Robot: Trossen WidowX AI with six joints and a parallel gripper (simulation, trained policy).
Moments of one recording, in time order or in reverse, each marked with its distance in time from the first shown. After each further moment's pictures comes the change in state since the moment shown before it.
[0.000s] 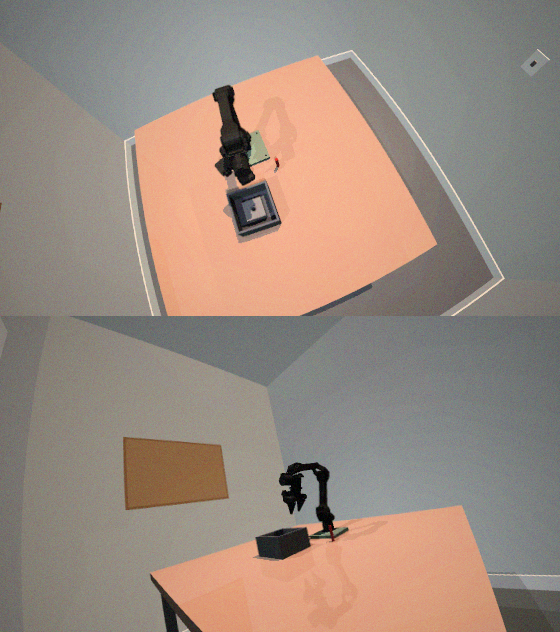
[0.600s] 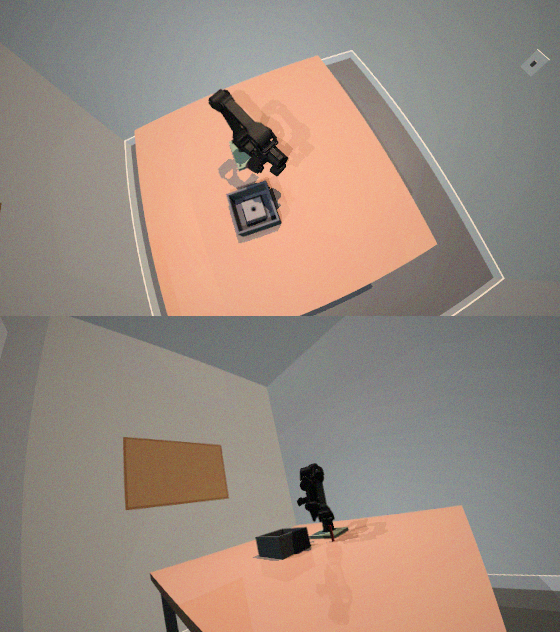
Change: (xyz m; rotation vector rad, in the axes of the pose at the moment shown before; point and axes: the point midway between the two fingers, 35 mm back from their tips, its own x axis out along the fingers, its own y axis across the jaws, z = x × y) arm 0.014 0.025 -0.126 -0.270 0.189 0.022
